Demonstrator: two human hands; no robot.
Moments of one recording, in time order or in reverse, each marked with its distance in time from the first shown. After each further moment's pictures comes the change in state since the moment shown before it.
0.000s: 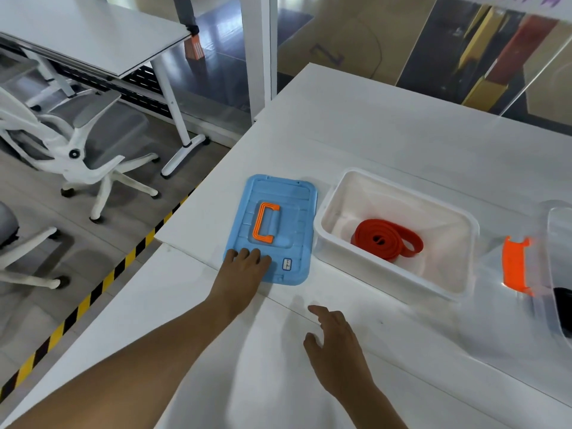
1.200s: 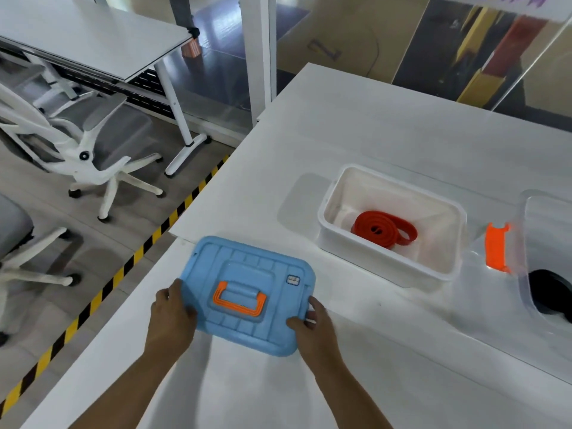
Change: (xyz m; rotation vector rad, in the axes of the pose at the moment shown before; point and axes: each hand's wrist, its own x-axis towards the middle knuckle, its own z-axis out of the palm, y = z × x) left_hand -0.138 -0.054 -0.007 -0.658 -0.092 -0.833; right_hand -0.021 -0.049 0.023 0.816 -0.033 0.377
